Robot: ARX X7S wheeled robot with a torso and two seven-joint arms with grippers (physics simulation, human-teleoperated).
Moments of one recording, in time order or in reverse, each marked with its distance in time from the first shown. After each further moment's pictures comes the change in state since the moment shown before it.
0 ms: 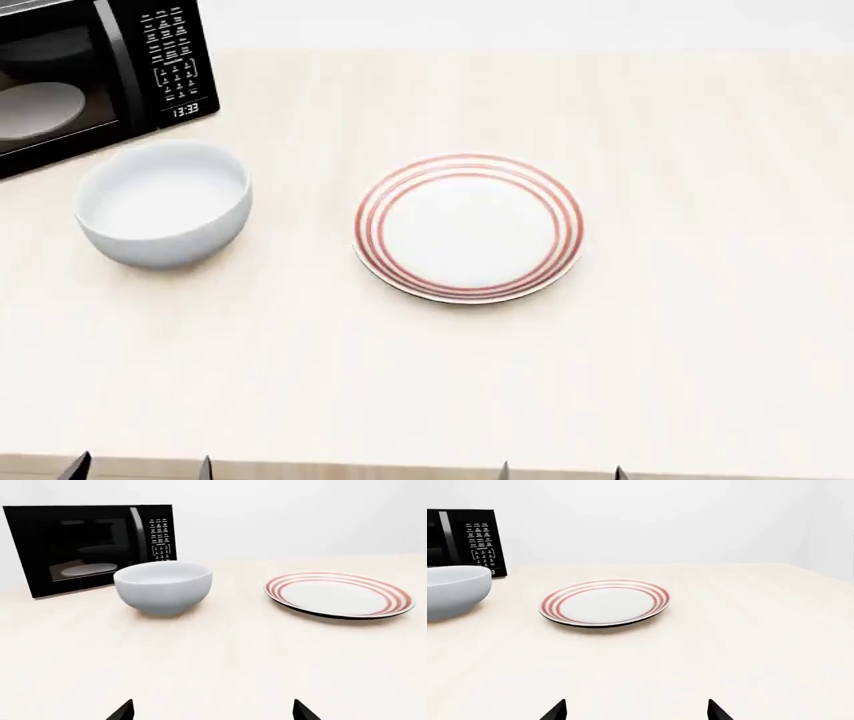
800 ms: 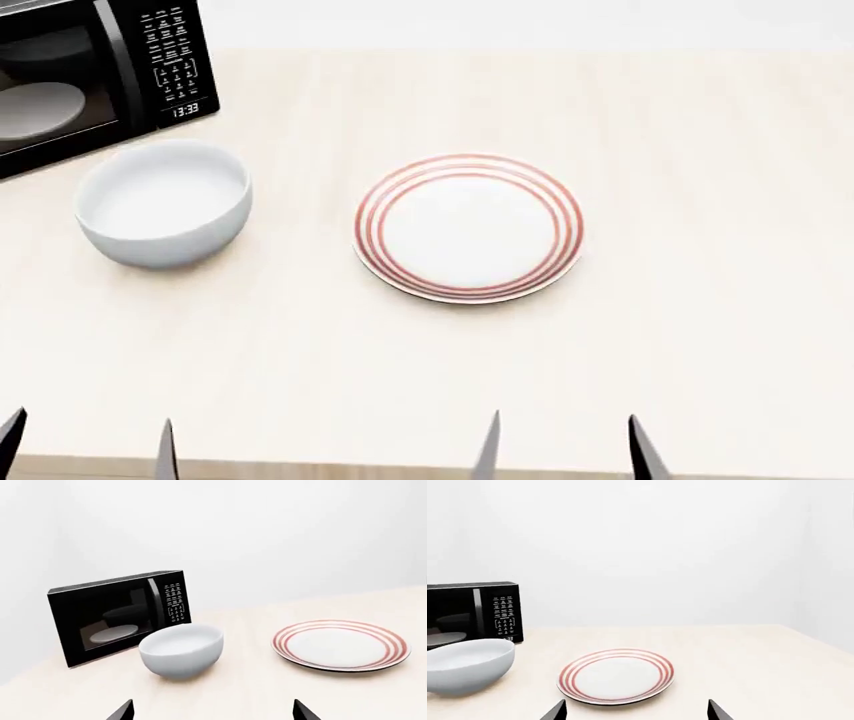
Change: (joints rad) left arm 0.102 -0.080 0.072 0.455 0.064 -0.208 -0.096; right arm -0.088 0.068 -0.091 -0.435 0.028 0.133 0.121
